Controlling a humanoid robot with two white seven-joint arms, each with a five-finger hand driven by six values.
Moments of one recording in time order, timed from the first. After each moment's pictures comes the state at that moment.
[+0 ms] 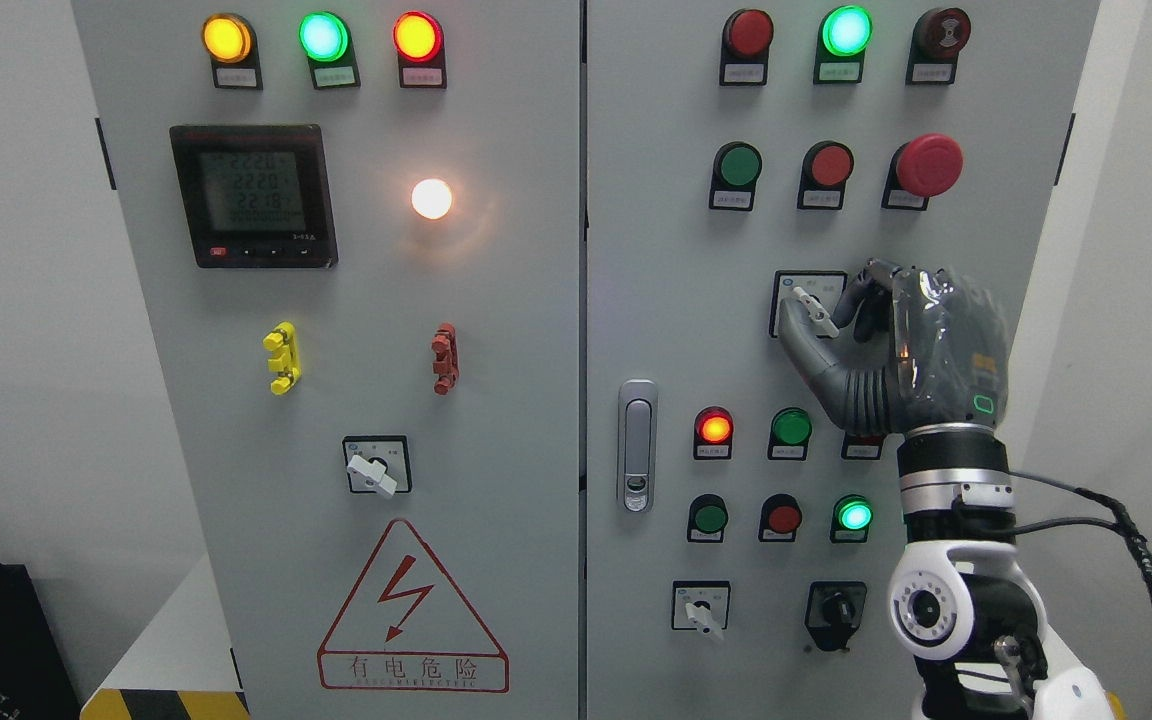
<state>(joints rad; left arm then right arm) 0.04 -0.09 0.00 0.00 0.00 -0.09 0.11 -0.74 -0.07 0.13 -1.73 0.94 0.28 -0.05</state>
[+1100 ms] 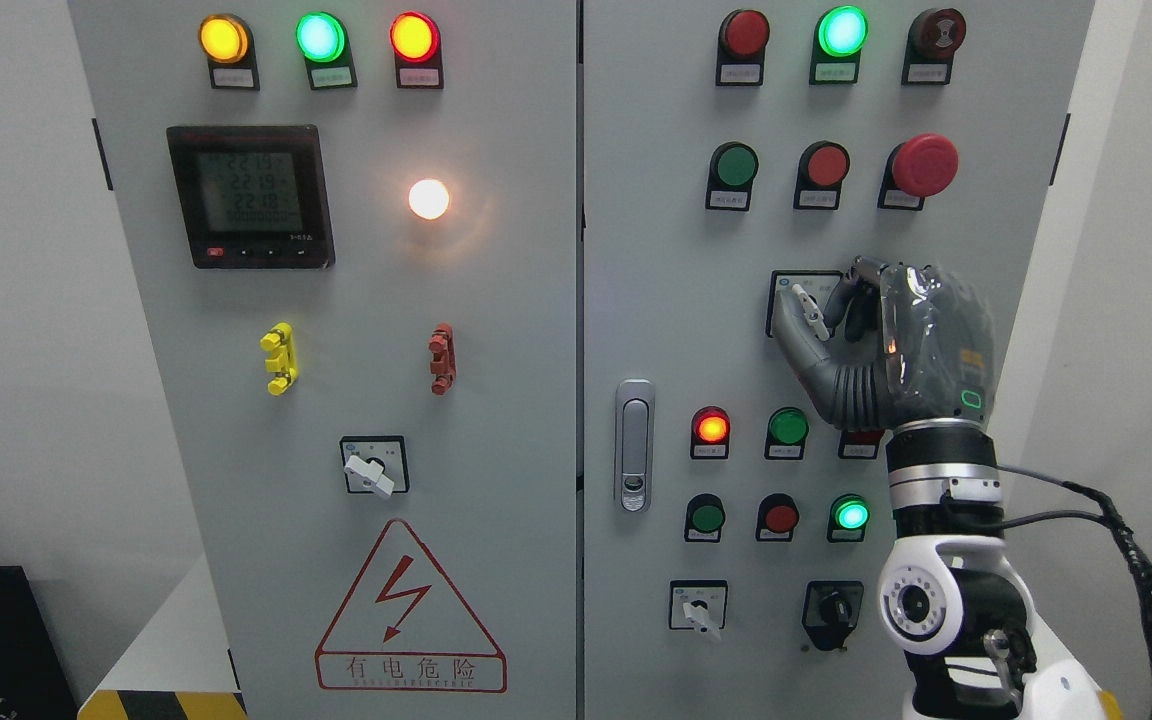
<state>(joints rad) 0.04 -0.09 0.00 0.00 0.00 -0.09 0.11 -0.75 -0.06 0.14 -1.72 0.94 0.28 -0.06</state>
